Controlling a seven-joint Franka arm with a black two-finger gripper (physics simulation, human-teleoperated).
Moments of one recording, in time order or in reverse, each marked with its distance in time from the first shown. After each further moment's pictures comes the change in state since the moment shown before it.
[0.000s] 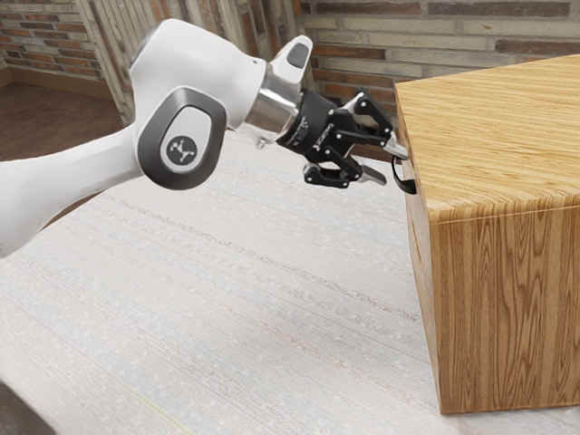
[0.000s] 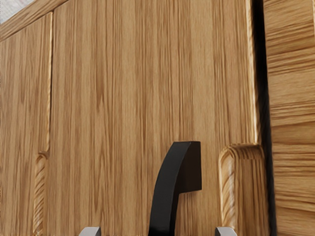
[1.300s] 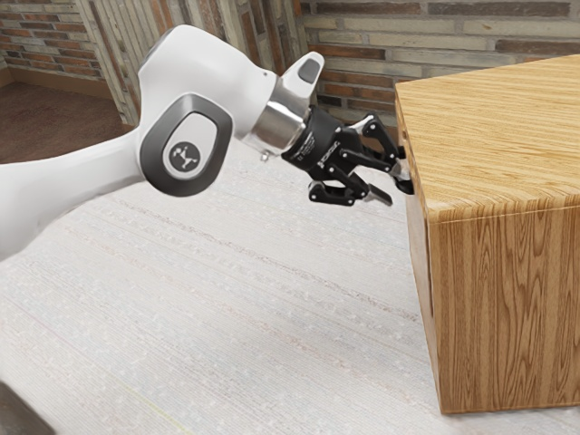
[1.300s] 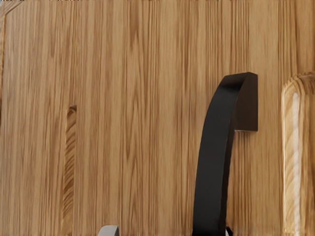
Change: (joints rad) arm 0.011 0.018 -0.008 -0.032 -0.029 -0.058 -0.021
